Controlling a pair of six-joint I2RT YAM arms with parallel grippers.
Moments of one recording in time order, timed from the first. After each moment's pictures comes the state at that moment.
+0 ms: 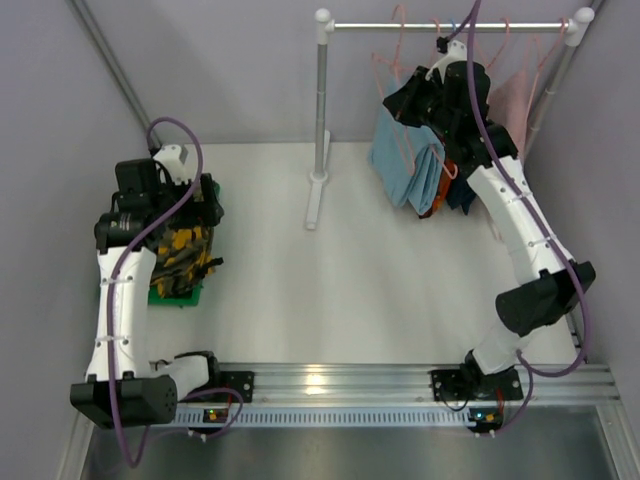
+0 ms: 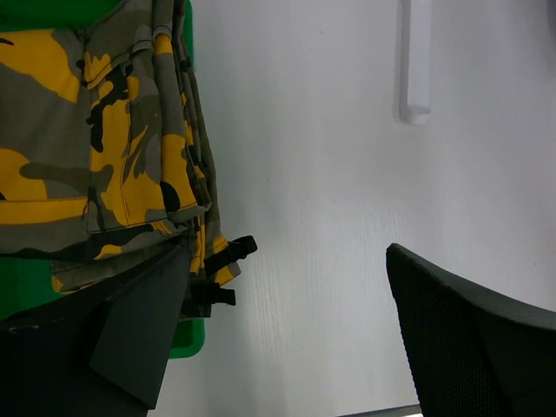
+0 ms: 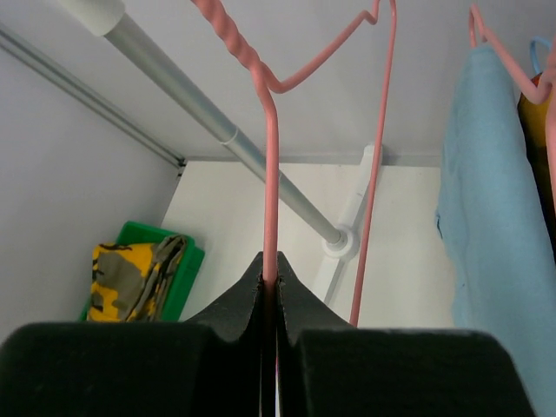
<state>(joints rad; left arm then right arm) 0.09 1.15 1.37 -0.90 0.24 -0.03 0.36 1.65 1.93 -0.44 -0.11 0.49</state>
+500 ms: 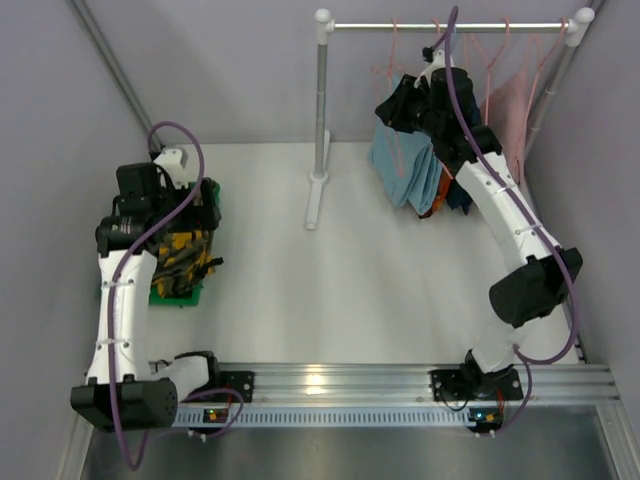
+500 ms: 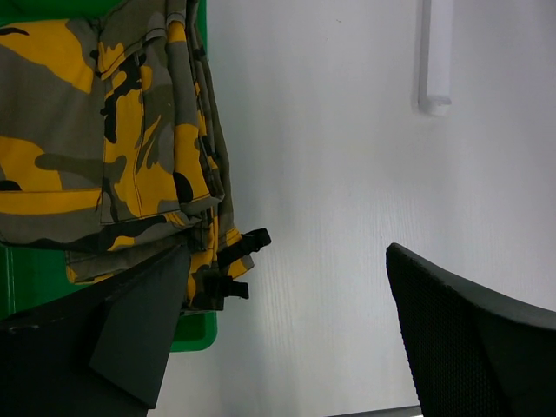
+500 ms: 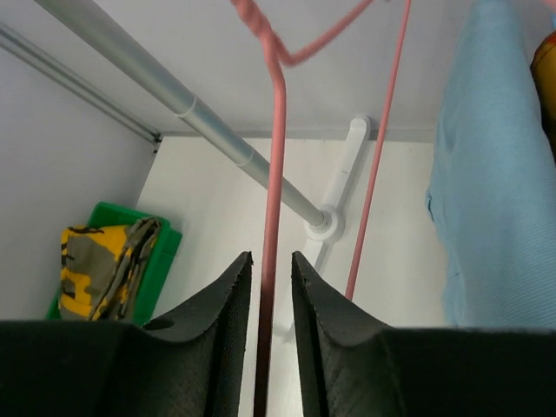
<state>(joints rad) 0.09 1.13 1.35 -0.89 0.19 -0.01 0.36 1.73 1.92 -0.42 -0.10 0.47</state>
